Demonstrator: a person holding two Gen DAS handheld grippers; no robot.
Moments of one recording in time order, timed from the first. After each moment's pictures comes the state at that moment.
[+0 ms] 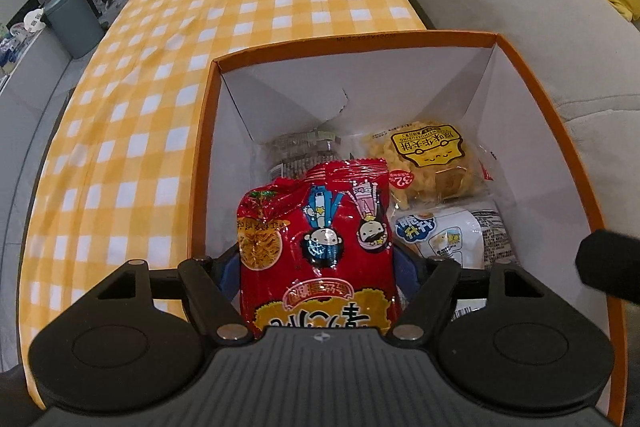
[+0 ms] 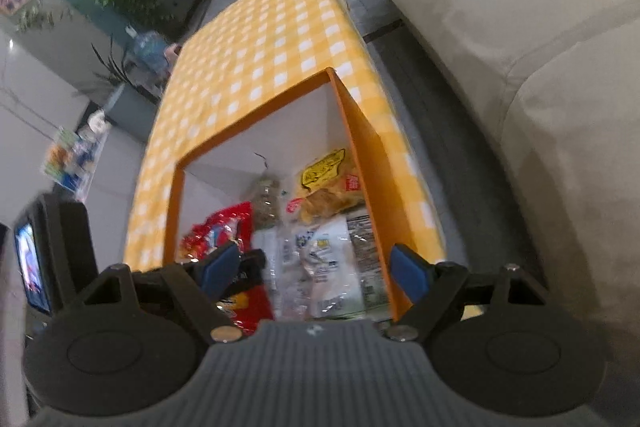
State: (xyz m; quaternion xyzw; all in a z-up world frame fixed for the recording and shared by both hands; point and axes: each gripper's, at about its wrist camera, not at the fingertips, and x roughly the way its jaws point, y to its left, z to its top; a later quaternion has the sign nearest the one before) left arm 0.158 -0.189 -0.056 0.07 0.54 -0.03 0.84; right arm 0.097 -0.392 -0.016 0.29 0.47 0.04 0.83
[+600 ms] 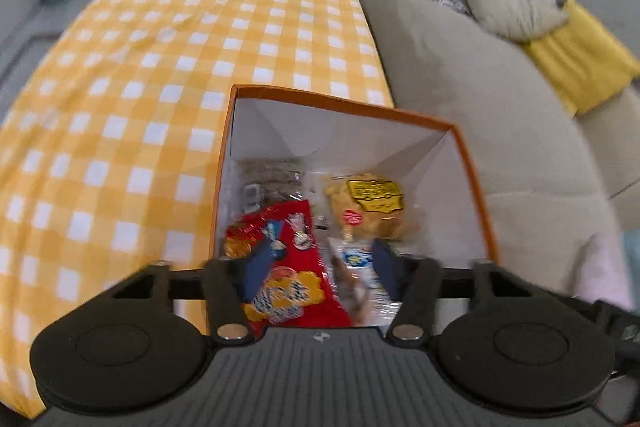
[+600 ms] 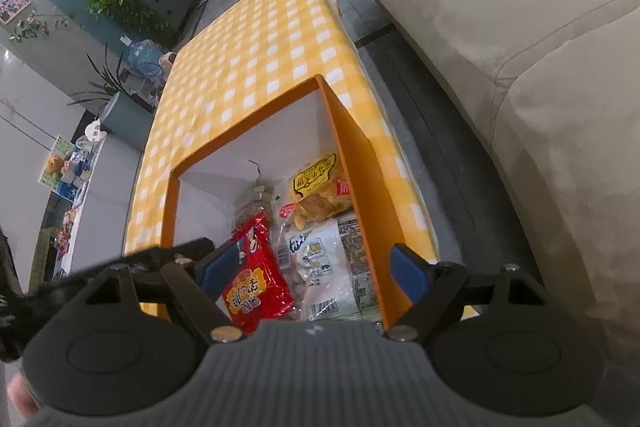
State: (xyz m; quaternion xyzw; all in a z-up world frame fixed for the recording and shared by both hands) left arm 0.146 -0.134 -0.013 -0.11 0.51 -0.10 0.84; right arm 0.093 -0.395 -0.013 0.30 0.46 0.03 0.84
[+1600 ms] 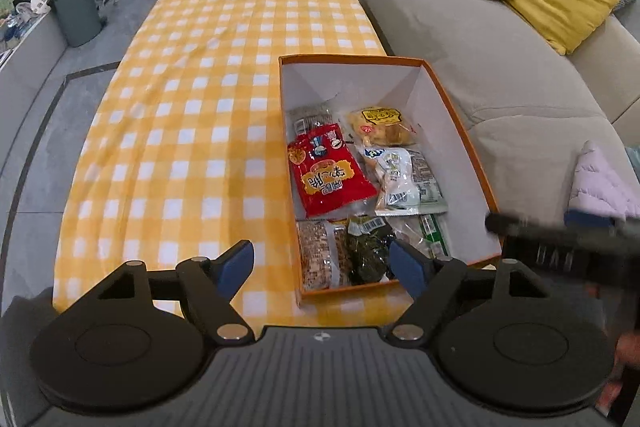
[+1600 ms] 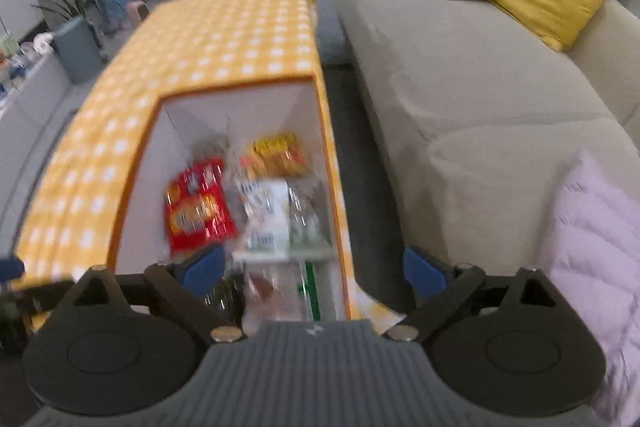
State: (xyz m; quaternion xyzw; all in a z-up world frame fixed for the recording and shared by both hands) left arm 0.009 -0.119 0.062 0.01 0.51 -0.08 0.86; right arm 0.005 -0.322 0.045 0.06 0.47 -0.05 0.88
